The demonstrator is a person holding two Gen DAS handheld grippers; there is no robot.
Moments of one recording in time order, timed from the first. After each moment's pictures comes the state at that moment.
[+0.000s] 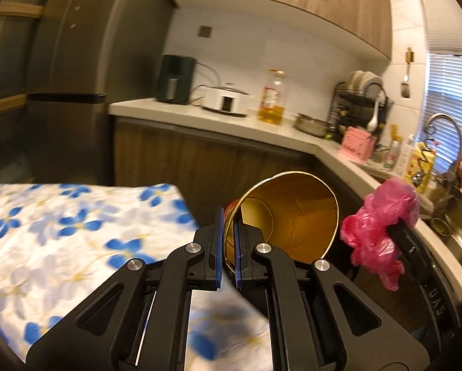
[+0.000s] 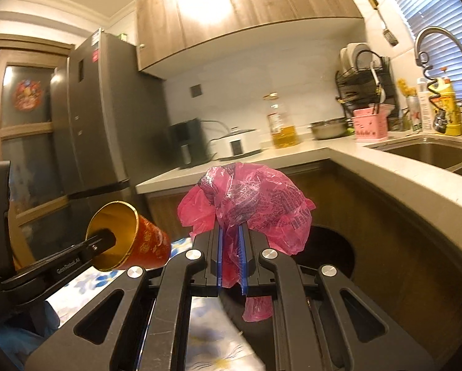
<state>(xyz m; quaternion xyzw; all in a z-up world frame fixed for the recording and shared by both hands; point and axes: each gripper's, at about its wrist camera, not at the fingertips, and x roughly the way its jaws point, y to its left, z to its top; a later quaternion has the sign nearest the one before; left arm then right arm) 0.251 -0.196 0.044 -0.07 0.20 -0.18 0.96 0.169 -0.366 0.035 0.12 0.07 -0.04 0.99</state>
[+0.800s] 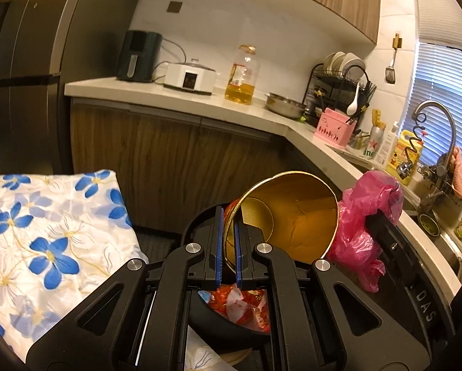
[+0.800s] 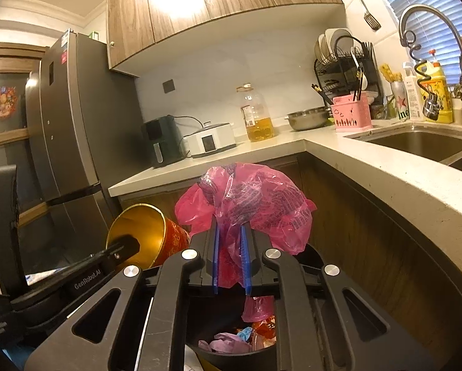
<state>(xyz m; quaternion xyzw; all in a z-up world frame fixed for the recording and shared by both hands) 0.308 -0.273 0.016 -0.08 0.24 -0.23 0.94 0.217 -0.419 0.022 0.14 0.09 -0.07 0.98</state>
